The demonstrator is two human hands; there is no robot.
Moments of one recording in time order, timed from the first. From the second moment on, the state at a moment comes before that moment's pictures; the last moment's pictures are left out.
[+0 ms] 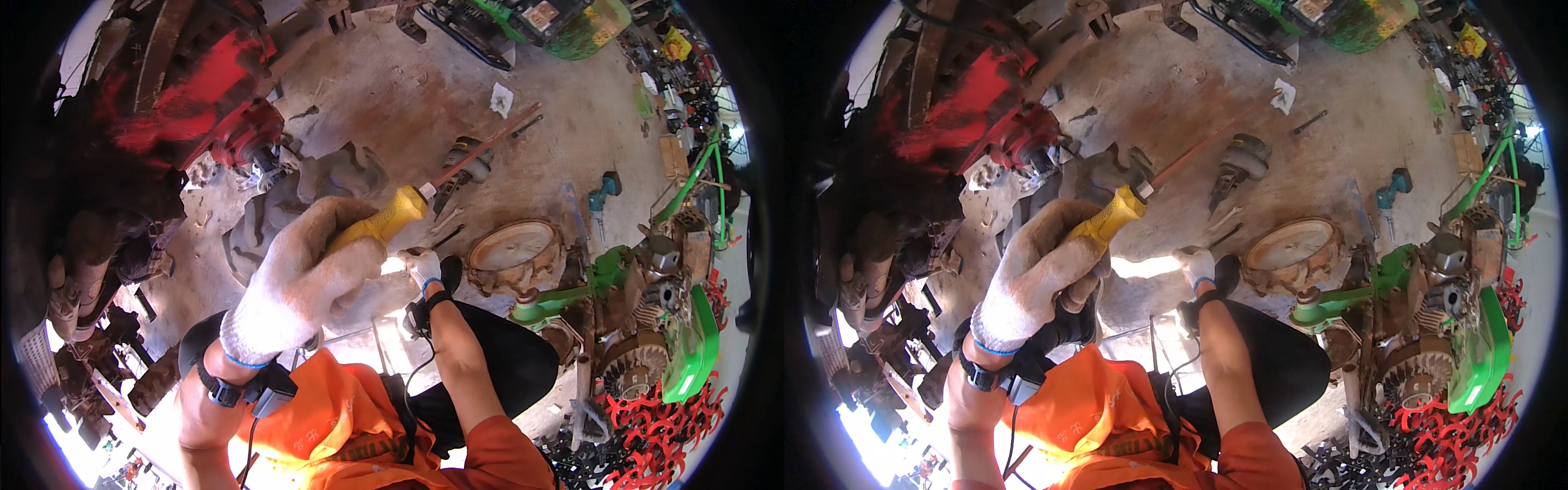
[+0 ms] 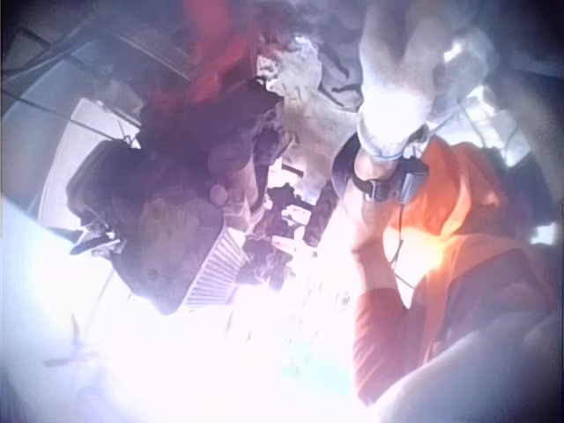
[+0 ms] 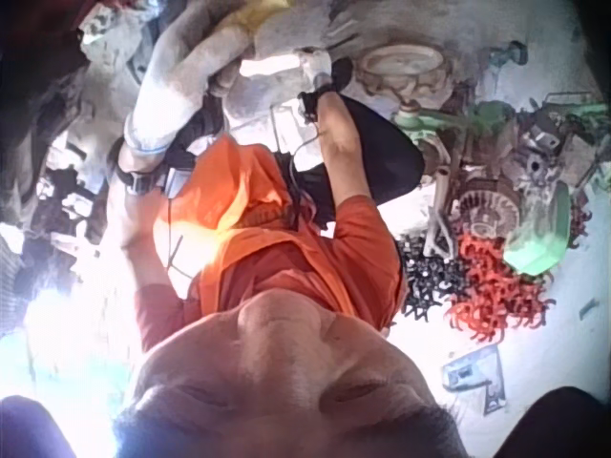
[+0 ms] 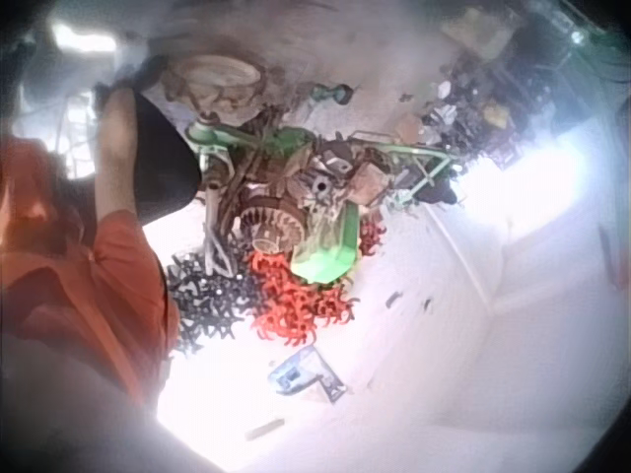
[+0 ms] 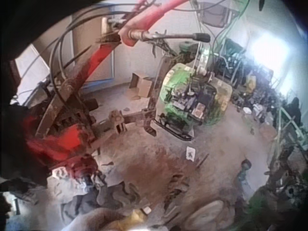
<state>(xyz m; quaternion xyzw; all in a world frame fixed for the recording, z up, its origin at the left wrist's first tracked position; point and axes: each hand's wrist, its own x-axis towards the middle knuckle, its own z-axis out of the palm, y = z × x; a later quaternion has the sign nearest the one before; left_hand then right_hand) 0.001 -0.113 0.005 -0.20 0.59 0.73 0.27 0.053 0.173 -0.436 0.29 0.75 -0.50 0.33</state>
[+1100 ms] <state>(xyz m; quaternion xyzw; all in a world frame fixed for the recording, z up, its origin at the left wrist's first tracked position) -0.011 -0.082 -0.004 0.04 0.75 0.64 0.14 -0.014 0.159 -0.060 -0.08 0.62 -0.75 0.20</state>
